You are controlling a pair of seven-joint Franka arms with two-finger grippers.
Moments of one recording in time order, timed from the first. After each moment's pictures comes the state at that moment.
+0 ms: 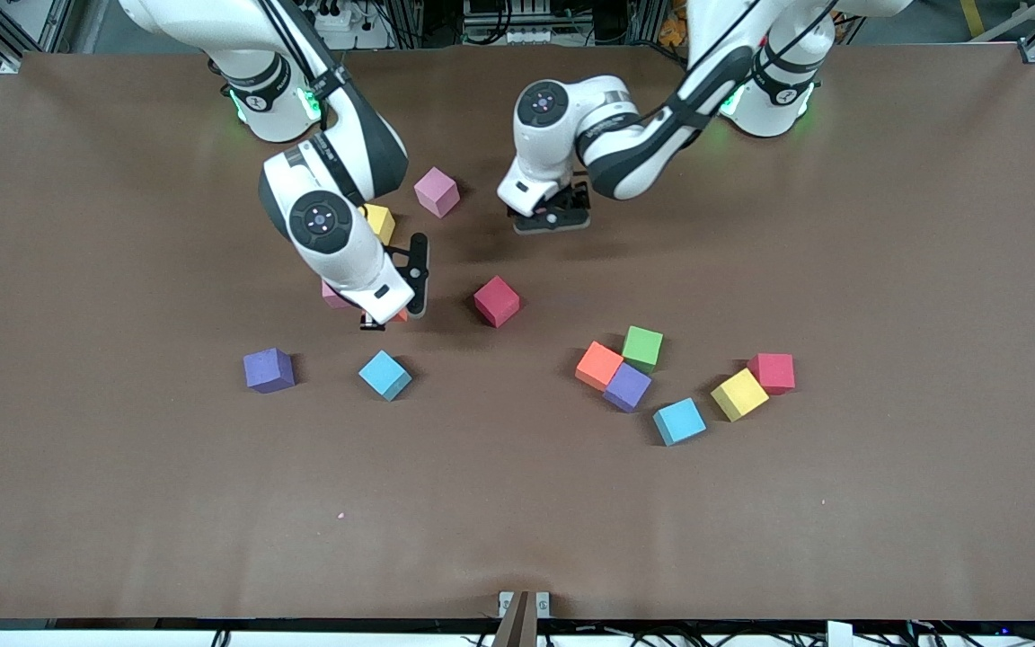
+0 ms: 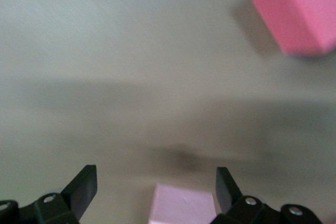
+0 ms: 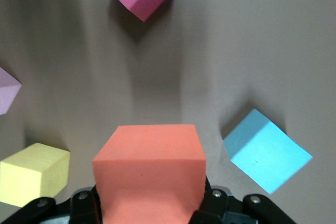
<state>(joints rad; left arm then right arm) -0.28 0.45 -0.69 -2.09 0.37 2.34 -1.34 0.55 0.32 0.00 -1.95 0.02 2.13 -1.02</state>
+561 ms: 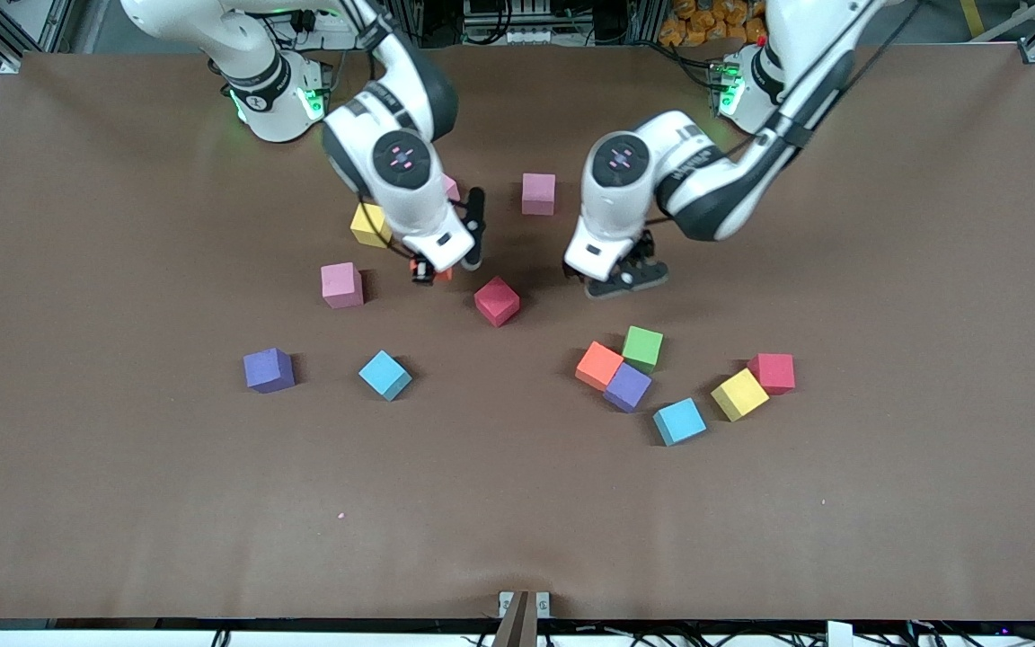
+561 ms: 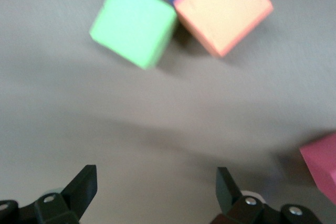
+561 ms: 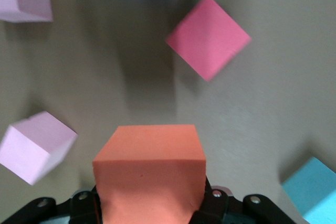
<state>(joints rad) 0.00 0.42 -0.71 -2.01 0.37 2.23 -1.14 0.76 0.29 0.00 -1.99 0.02 2.13 -0.76</state>
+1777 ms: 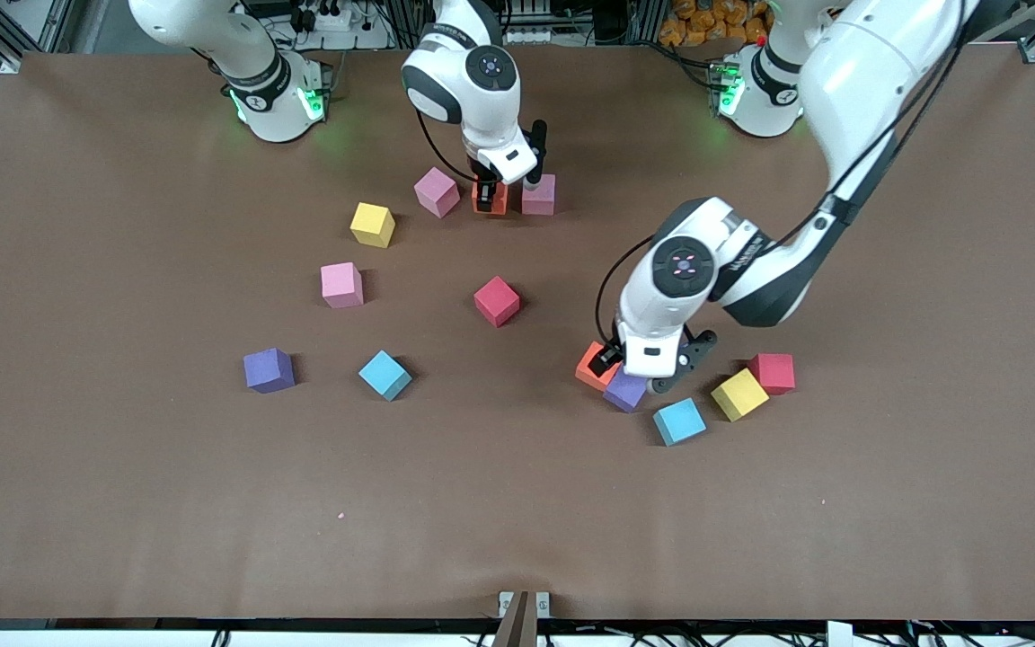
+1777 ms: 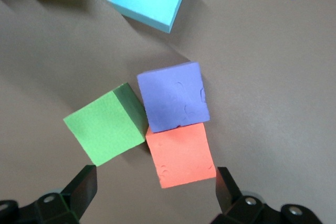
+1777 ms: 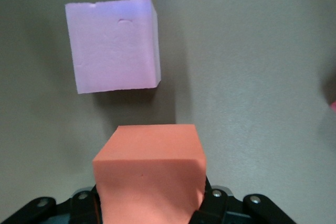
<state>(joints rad) -0.11 0.67 -0.56 -1.62 0.37 2.16 -1.54 1.07 0.30 0.00 -2.20 0.02 2.40 -0.41</state>
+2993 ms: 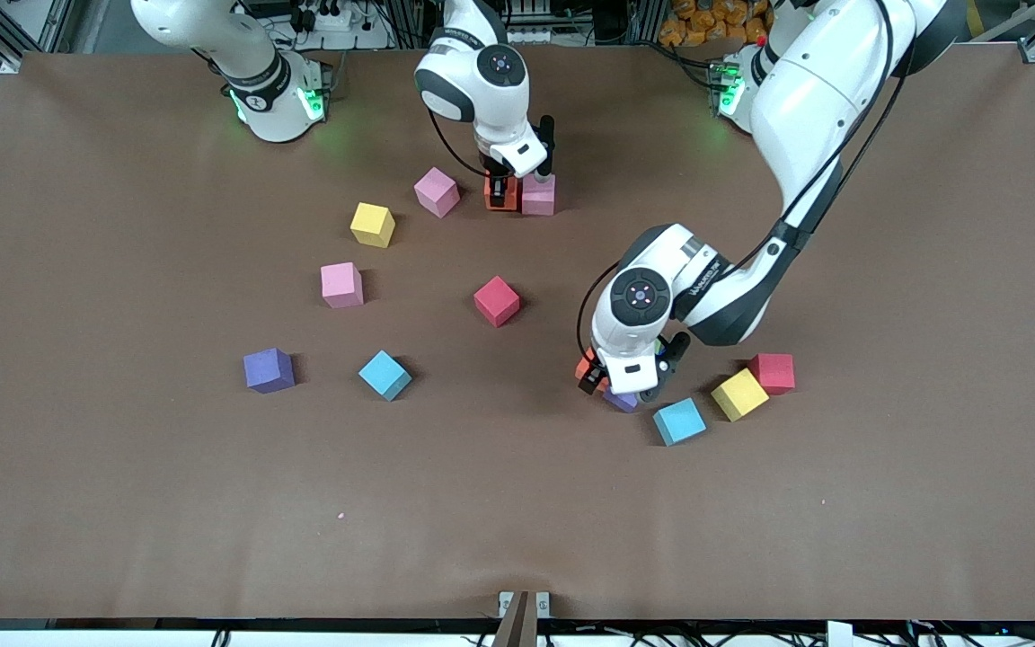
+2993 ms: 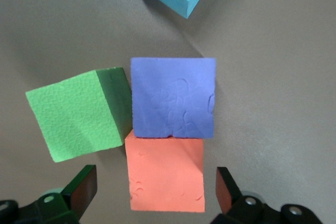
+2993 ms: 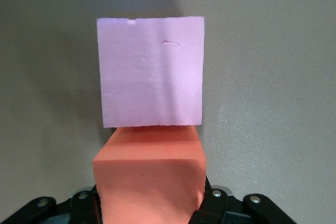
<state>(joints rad) -0.26 0.77 -0.40 -1.51 0.31 2.16 -1.73 1.12 0.36 0.00 -2.21 0.02 2.50 -0.40</state>
